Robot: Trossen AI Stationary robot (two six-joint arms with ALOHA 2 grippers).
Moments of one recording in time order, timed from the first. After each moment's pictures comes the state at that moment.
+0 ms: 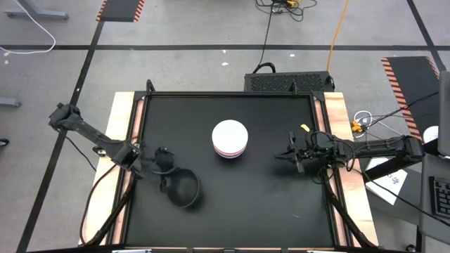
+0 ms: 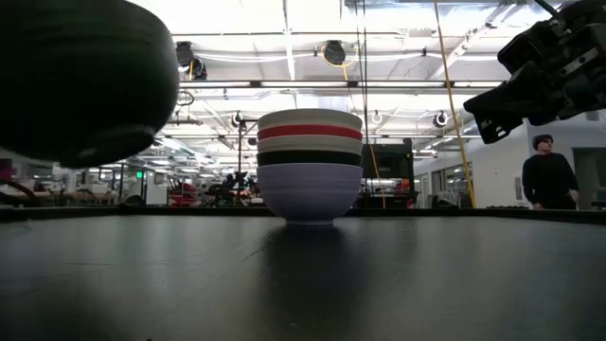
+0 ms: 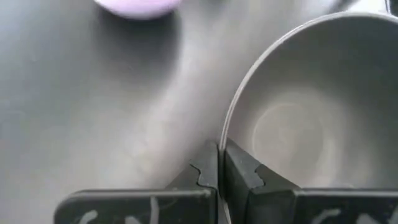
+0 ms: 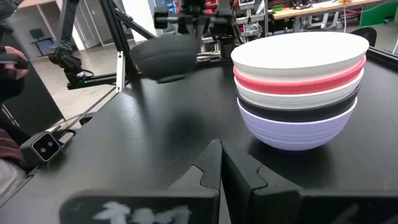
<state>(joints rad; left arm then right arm) -0.52 0.95 0.57 -0.48 -0.36 -0.77 -0.05 0.43 0.01 0.28 -0.18 0.17</state>
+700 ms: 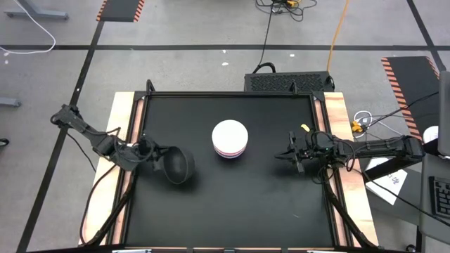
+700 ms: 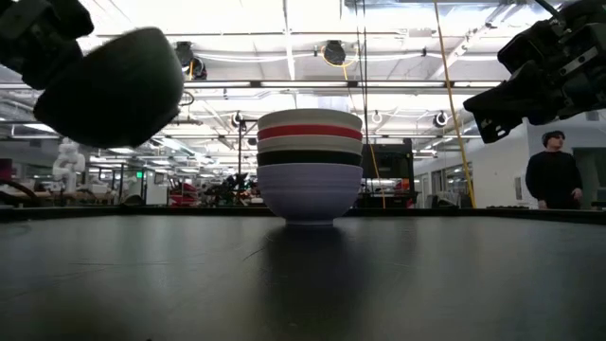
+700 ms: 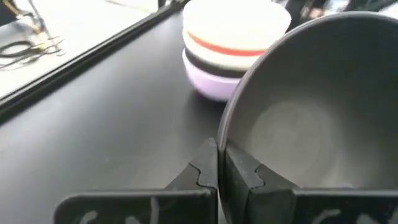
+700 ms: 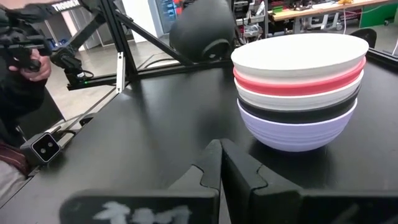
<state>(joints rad) -0.57 0.49 0.39 -0.57 -0.81 -0.62 -0.05 0.43 0.01 0.29 -0.18 0.17</state>
